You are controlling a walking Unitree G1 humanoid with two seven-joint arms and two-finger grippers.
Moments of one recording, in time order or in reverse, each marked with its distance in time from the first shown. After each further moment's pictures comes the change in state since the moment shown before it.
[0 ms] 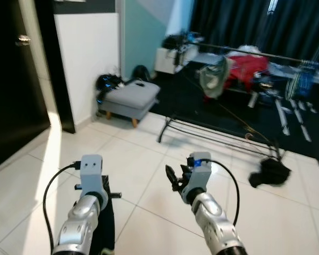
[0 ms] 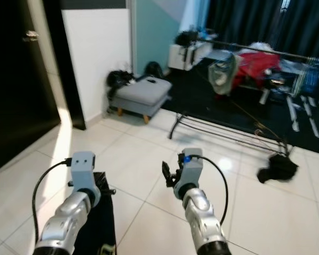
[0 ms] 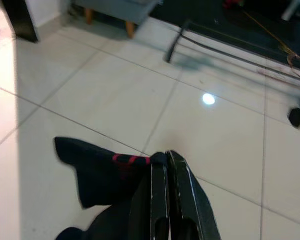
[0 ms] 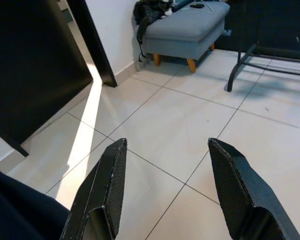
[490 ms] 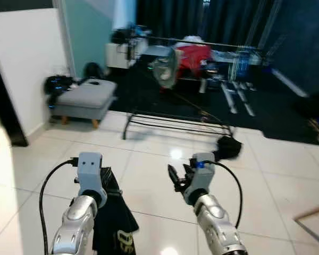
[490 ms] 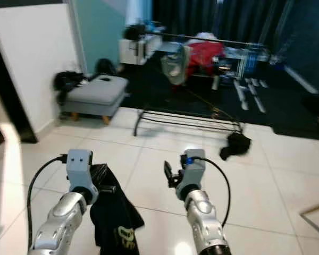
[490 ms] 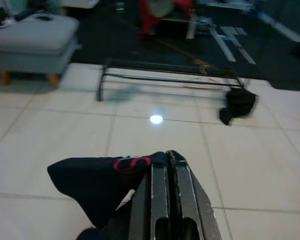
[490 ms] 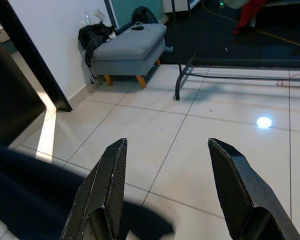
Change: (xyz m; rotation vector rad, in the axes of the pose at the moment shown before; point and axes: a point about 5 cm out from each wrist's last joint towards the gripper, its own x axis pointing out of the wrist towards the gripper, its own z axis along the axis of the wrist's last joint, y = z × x) left arm -0.011 -0.012 0.027 0.061 -0.186 -0.101; right arm -0.007 -0.002 0.000 -0.002 -0.027 0.006
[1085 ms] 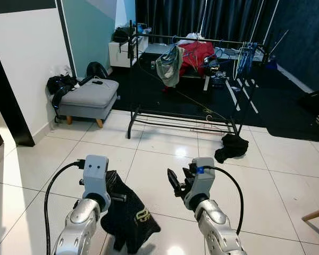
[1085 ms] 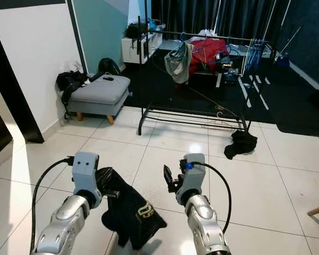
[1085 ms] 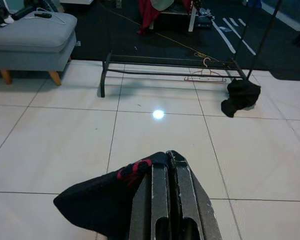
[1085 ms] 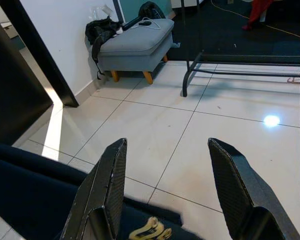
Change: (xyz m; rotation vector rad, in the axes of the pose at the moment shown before) left arm -0.004 -0.002 -0.005 0.009 0.010 -0.035; right arm -0.005 -0.001 -0.005 -0.017 -0.001 -0.003
